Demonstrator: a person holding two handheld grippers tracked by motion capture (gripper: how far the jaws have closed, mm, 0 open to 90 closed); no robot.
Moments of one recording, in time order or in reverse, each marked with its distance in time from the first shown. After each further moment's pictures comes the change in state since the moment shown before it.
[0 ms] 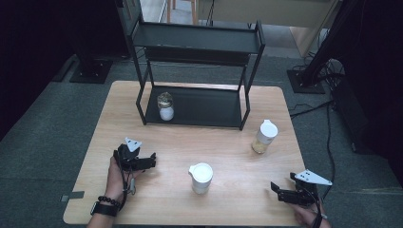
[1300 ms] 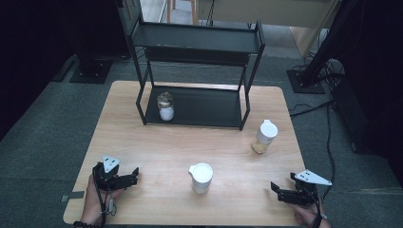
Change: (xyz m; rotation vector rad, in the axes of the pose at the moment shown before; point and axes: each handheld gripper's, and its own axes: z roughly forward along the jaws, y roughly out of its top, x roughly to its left) left arm 0.034 -0.049 -0.054 -0.033 0.000 -0.035; right arm 0.001 0.000 0.000 0.003 -0.010 0.001
